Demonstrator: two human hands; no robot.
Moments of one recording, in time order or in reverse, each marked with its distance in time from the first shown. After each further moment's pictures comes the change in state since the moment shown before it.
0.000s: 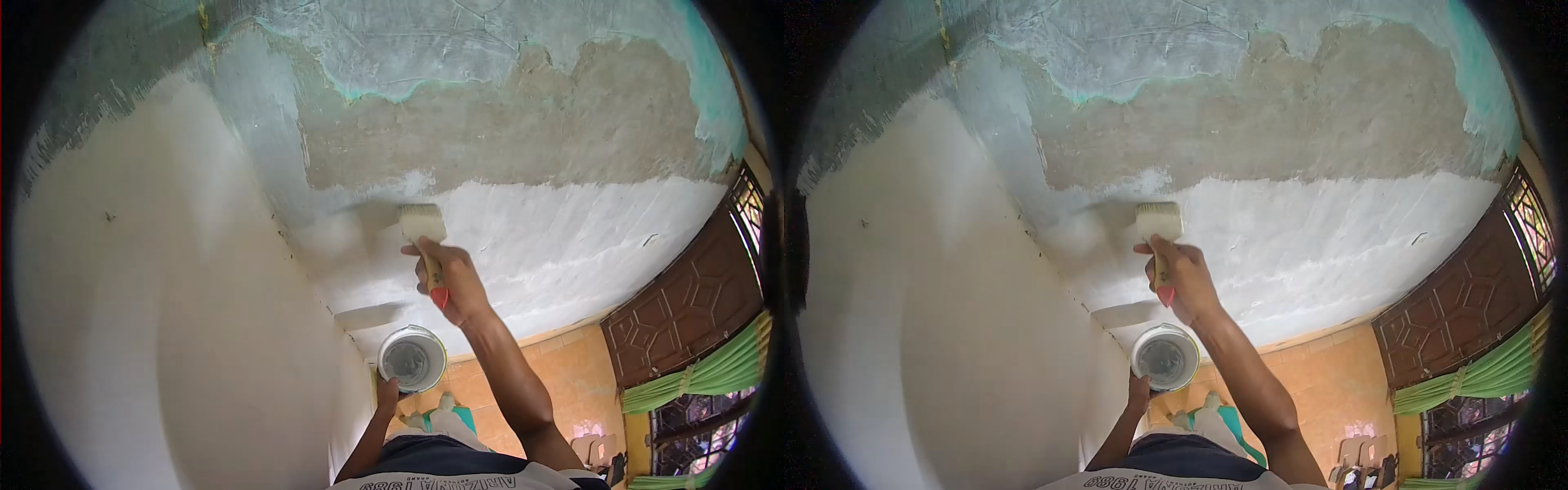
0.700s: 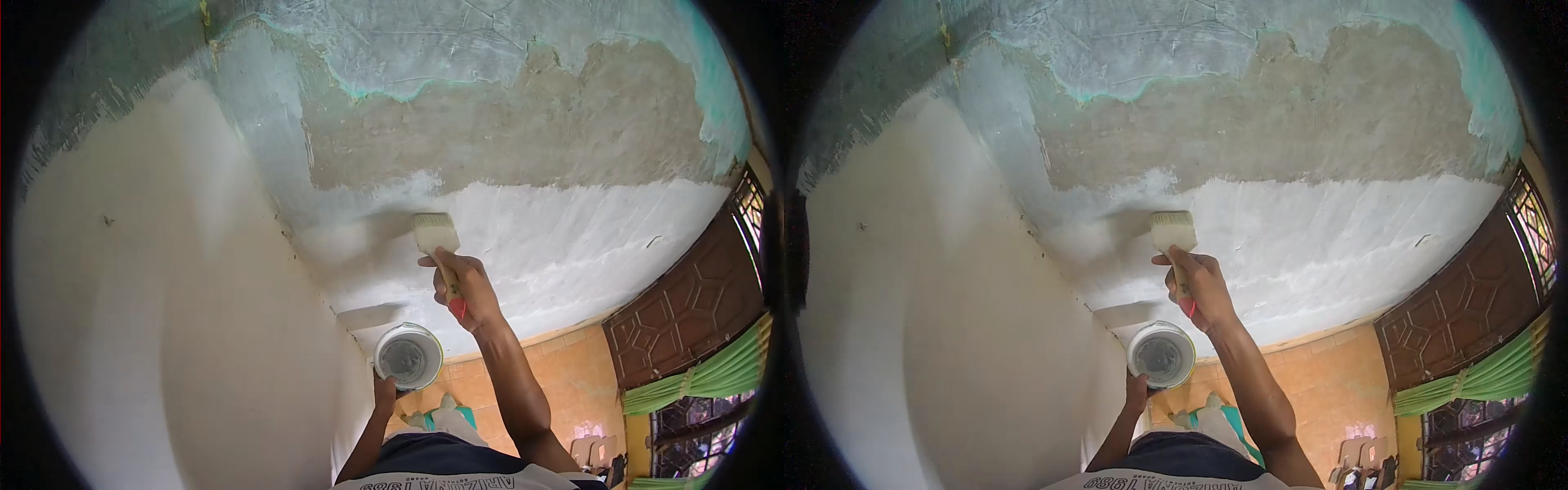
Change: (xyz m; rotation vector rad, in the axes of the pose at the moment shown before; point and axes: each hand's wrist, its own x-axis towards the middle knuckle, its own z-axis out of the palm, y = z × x) left_hand -0.004 0.025 -0.004 -0.026 0.018 0.005; right_hand -0.002 0.007 -0.021 -0.041 0.037 -0.021
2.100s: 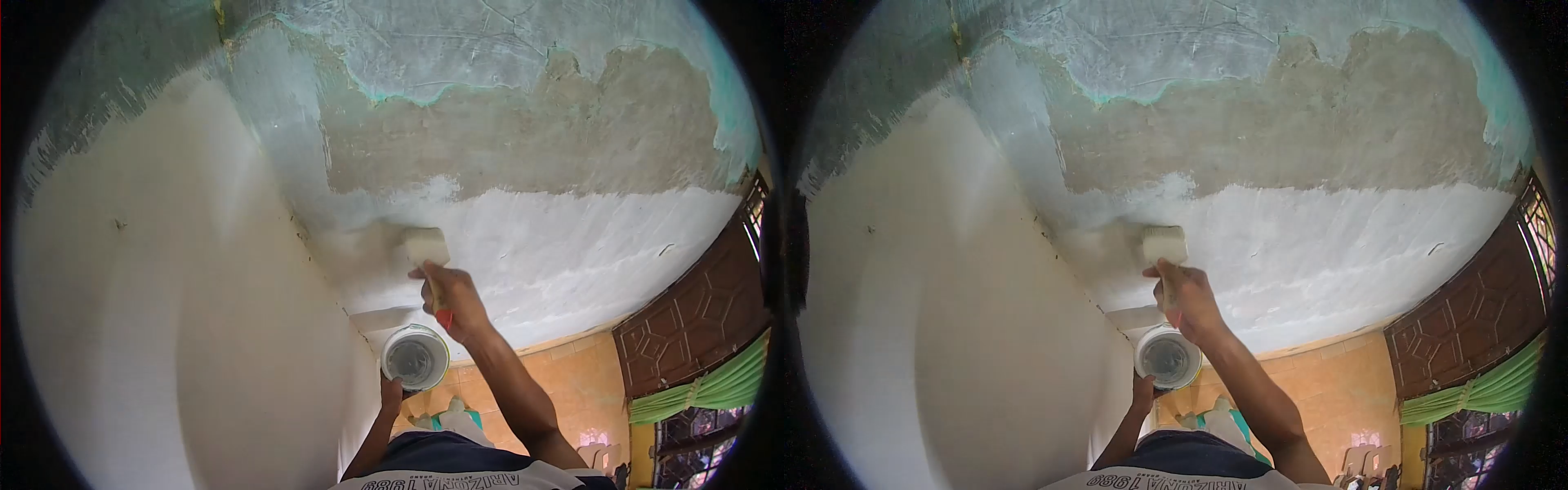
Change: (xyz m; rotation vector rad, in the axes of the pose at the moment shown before) left_hand 0.013 -0.012 -0.010 -0.056 0.081 0.047; right_hand 0.013 0.030 0.020 0.033 -0.069 0.078
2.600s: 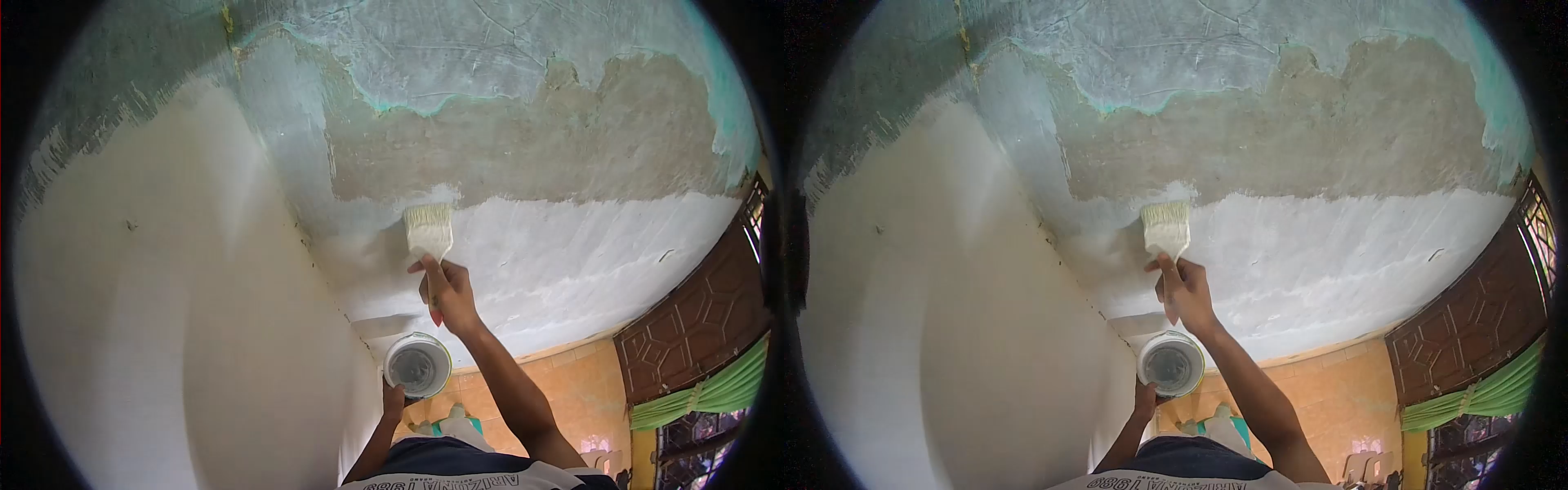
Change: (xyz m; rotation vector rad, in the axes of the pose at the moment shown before) left_hand 0.001 -0.003 0.002 0.016 -0.012 -0.018; right_hand 0.020 0.002 0.002 -0.357 0.023 -0.318
